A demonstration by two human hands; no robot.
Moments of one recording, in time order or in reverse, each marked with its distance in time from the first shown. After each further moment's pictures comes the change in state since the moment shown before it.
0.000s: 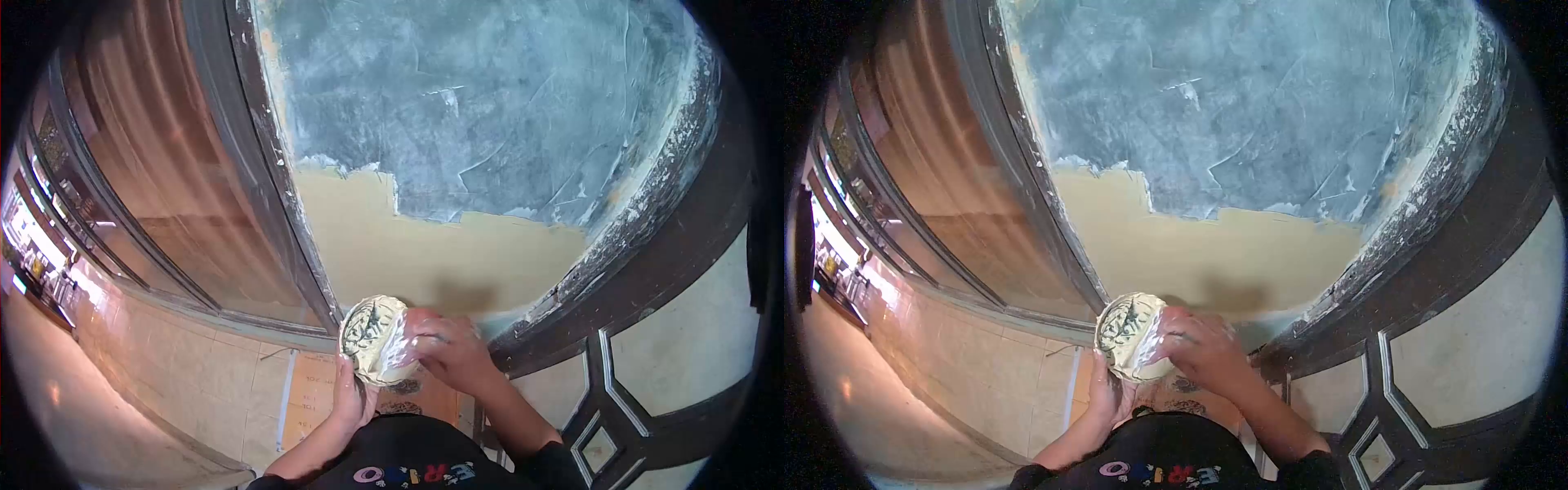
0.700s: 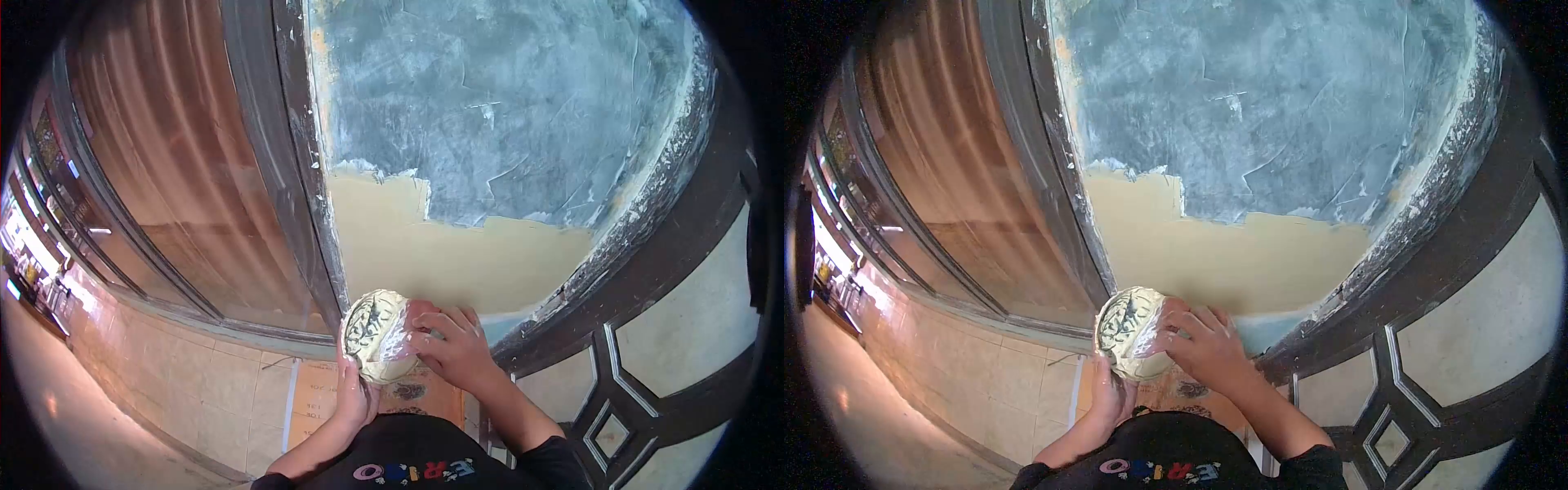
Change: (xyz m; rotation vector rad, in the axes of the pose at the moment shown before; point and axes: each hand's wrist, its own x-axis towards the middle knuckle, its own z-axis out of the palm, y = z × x) left_hand -0.004 0.049 0.004 0.225 -0.039 0.165; right_hand 0.039 -0.039 0.028 -0.223 0.007 -0.039
